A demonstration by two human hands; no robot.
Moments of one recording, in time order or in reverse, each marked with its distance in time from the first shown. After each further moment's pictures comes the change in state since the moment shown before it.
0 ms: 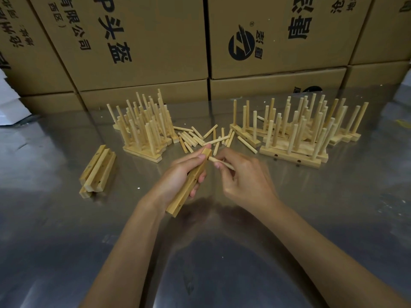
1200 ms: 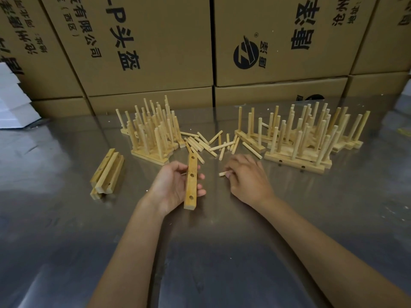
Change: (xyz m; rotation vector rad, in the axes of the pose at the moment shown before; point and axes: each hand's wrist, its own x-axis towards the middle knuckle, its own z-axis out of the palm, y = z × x) left_hand 0.001 -0.007 -0.024 -0.436 0.131 -0.243; right_hand 0.015 0.041 0.039 -0.206 -0.214 0.124
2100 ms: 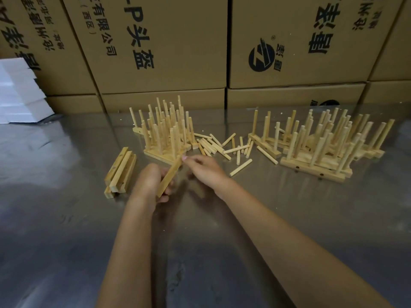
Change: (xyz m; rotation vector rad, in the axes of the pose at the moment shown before) left_hand -0.007 0.026 -0.053 0.313 0.563 0.057; right_hand 0.067 -0.102 0.041 0.824 -0.282 0.382
